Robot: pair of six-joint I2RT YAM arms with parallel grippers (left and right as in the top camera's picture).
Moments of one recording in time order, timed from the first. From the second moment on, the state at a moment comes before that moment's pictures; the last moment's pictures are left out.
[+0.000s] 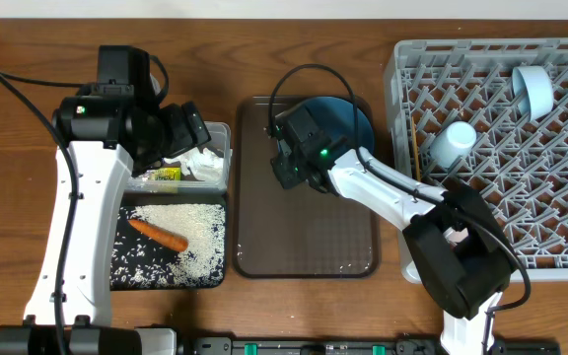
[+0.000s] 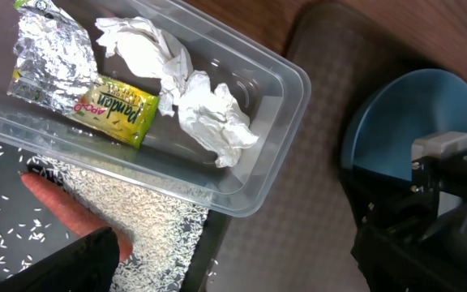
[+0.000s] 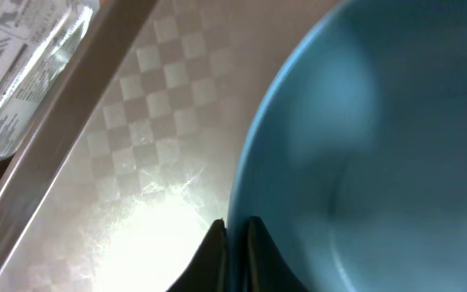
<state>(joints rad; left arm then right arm) -0.02 1.51 1.51 -1.20 0.13 -0.46 0.68 2.01 1.34 -0.38 -0.05 0.17</state>
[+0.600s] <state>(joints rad) -0.02 1.51 1.51 -1.20 0.13 -0.46 0.68 1.82 1.34 -0.41 -0.22 0.21</state>
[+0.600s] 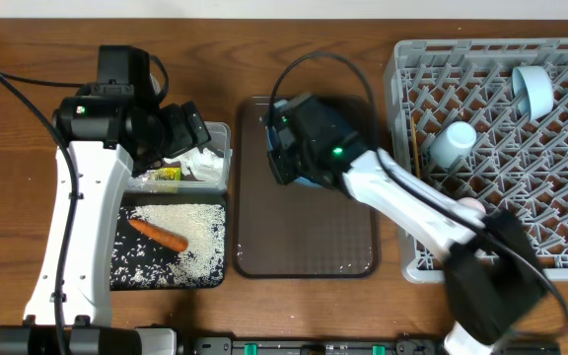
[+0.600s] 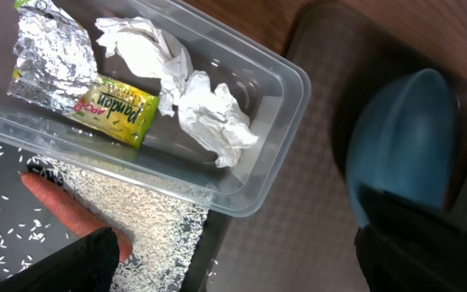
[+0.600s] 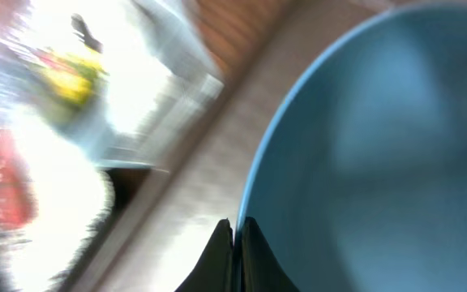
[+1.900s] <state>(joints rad) -0.02 1.51 1.51 -1.20 0.13 -0.46 -0.68 1.29 1.18 -0.83 -1.46 0.02</state>
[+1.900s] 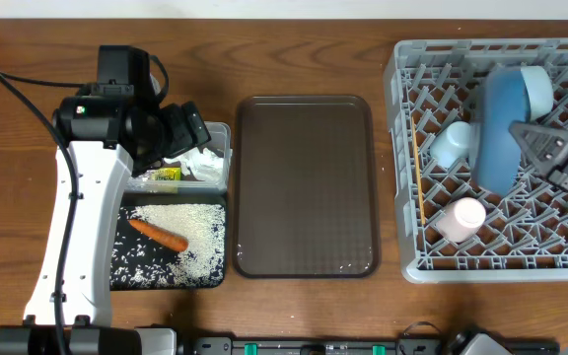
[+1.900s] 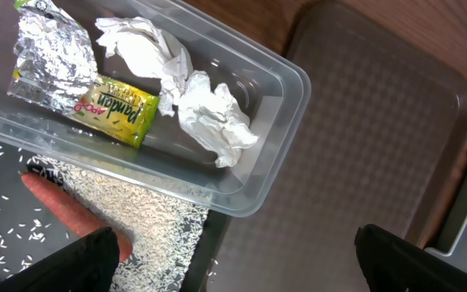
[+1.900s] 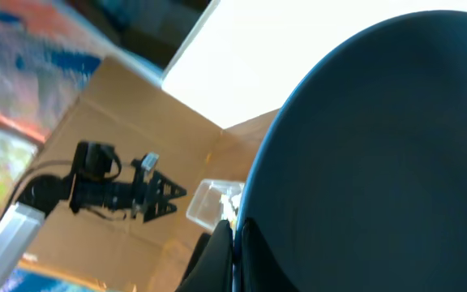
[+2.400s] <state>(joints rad) -0.02 1.51 1.51 -1.20 0.13 -0.46 -0.90 1.48 1.12 -0.83 -1.50 -0.19</state>
